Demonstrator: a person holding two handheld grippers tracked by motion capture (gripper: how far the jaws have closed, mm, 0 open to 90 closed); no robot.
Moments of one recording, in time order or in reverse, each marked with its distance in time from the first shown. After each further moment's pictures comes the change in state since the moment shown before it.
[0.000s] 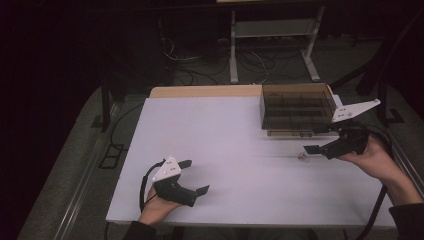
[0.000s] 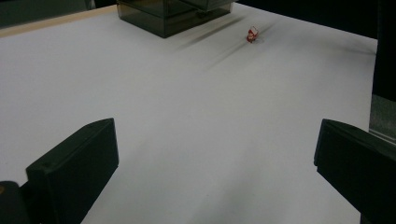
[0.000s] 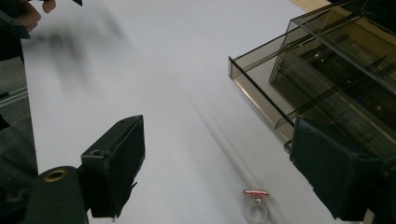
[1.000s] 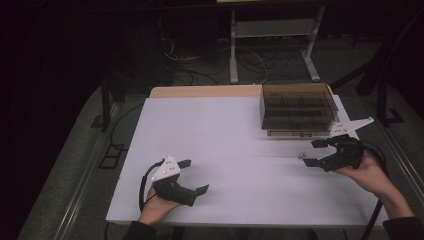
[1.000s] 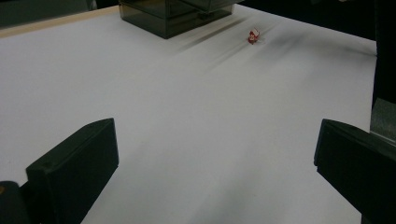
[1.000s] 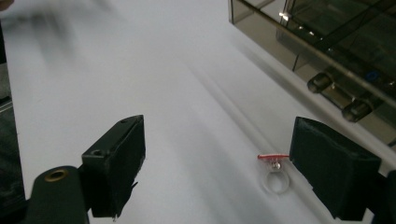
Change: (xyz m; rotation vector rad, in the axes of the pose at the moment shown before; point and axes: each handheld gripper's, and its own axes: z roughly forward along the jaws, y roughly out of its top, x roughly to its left) left arm 0.001 0.000 -0.001 -0.004 0.003 -0.006; right arm -0.003 -0.046 0.025 0.027 0.001 0.084
